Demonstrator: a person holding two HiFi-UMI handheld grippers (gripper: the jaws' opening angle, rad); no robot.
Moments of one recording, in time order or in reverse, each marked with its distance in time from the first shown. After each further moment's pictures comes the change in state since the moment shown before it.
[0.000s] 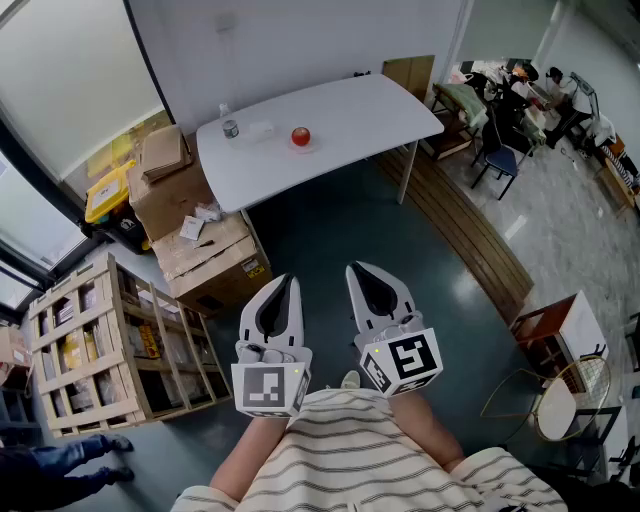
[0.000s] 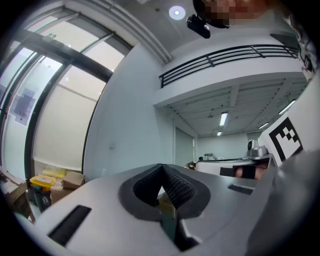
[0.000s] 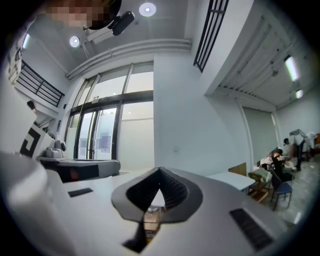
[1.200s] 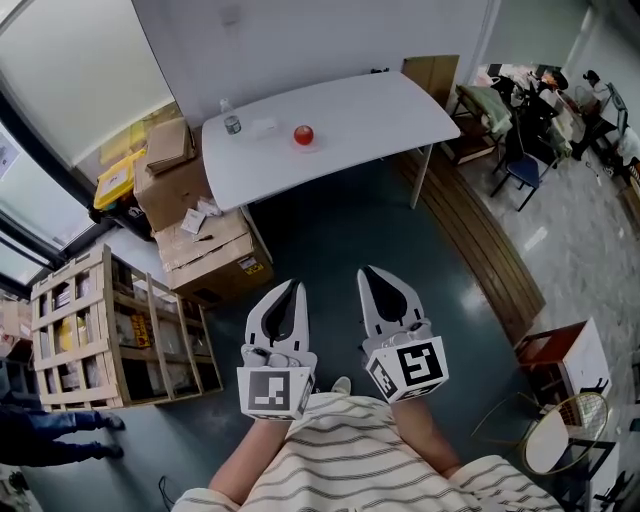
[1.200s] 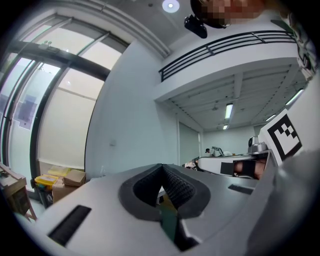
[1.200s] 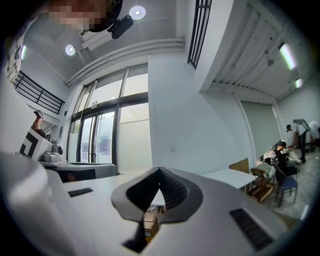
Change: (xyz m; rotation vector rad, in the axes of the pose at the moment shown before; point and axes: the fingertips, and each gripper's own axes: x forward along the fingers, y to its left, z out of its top) left arm 0.066 -0.069 -0.023 0.038 -0.001 0.065; right arm -0.009 -0.105 -0.015 0.054 -0.006 0.042
